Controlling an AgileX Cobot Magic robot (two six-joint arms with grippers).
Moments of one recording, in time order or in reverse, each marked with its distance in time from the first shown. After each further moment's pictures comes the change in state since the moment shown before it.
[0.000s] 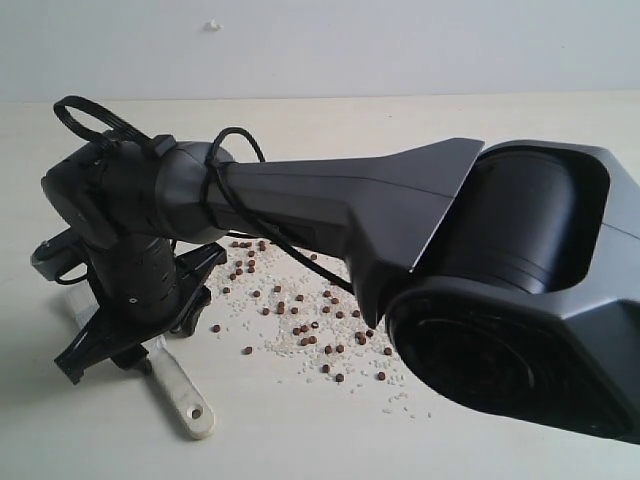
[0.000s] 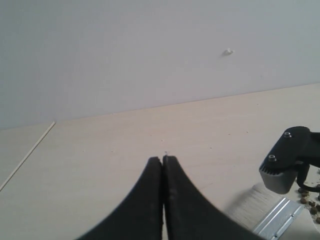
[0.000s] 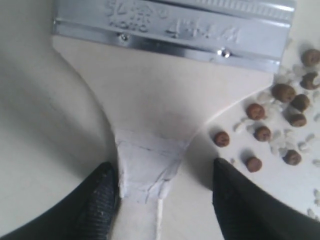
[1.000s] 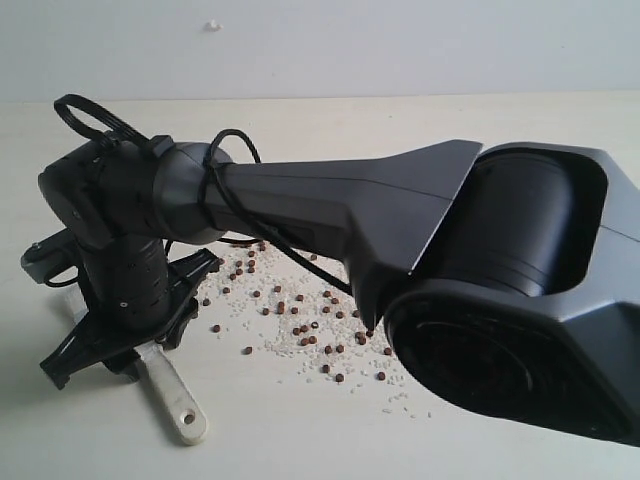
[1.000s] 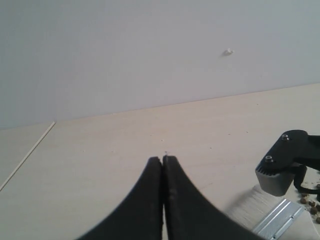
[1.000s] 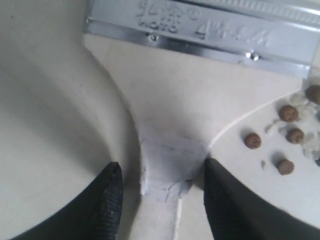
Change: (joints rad) left arm 0.000 0.000 0.000 0.000 0.000 0.000; right arm 0.004 0.006 -0.006 0.056 -0.004 -0.012
